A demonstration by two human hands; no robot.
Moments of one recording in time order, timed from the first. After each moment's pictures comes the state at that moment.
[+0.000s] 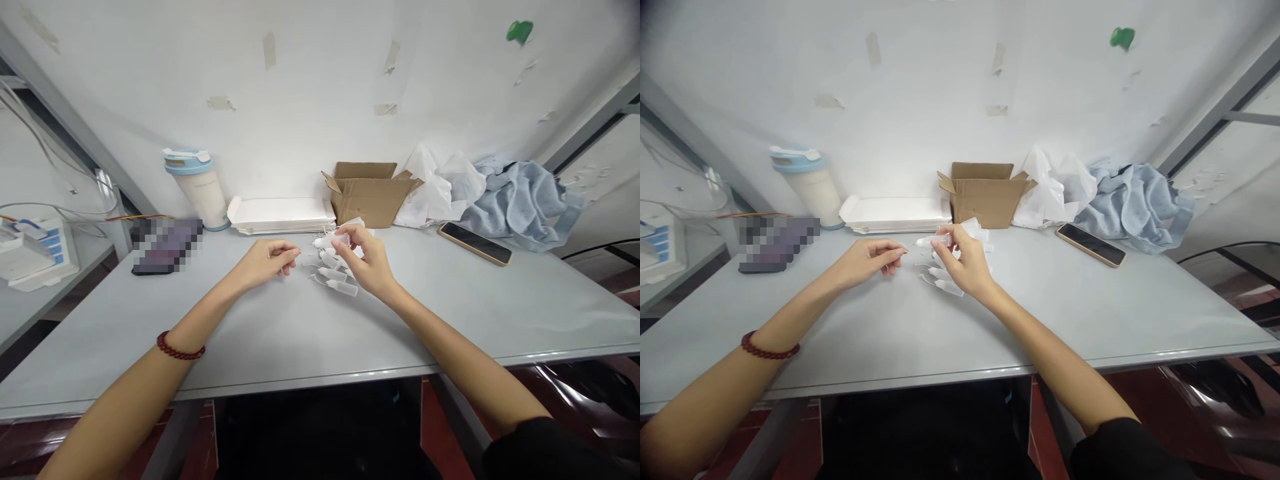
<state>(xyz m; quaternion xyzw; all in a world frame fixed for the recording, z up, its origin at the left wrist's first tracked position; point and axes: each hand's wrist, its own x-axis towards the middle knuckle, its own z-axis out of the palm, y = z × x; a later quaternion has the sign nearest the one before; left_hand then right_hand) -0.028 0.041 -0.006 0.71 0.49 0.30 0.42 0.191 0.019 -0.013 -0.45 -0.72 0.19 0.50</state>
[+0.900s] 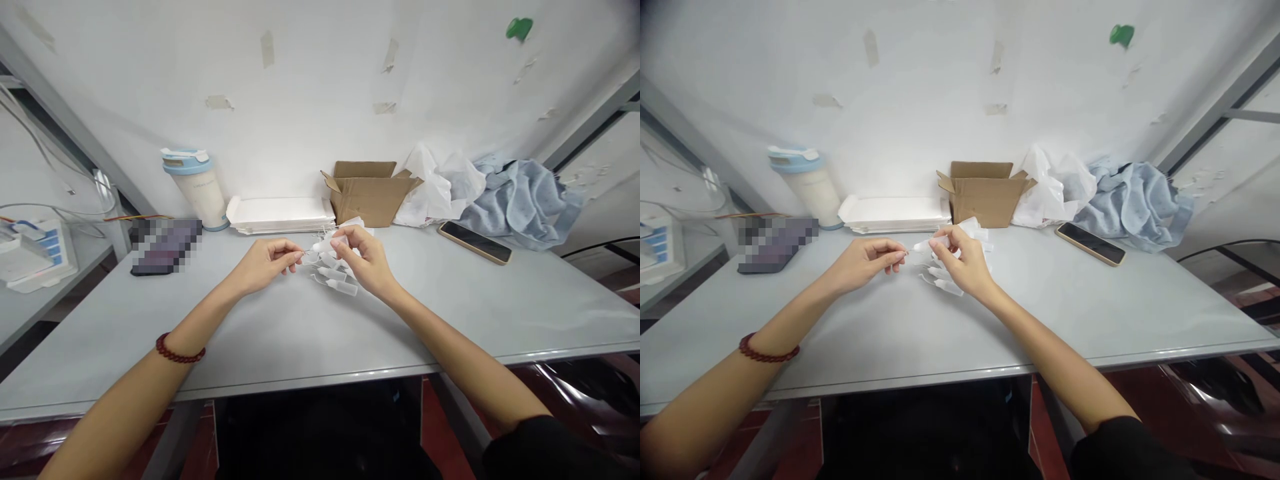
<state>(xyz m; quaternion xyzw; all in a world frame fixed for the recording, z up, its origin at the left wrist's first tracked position) -0.025 0.031 0.002 0.74 0.44 0.32 0.40 0.189 0.016 -0.009 -0.43 -0.70 0.27 0.50</state>
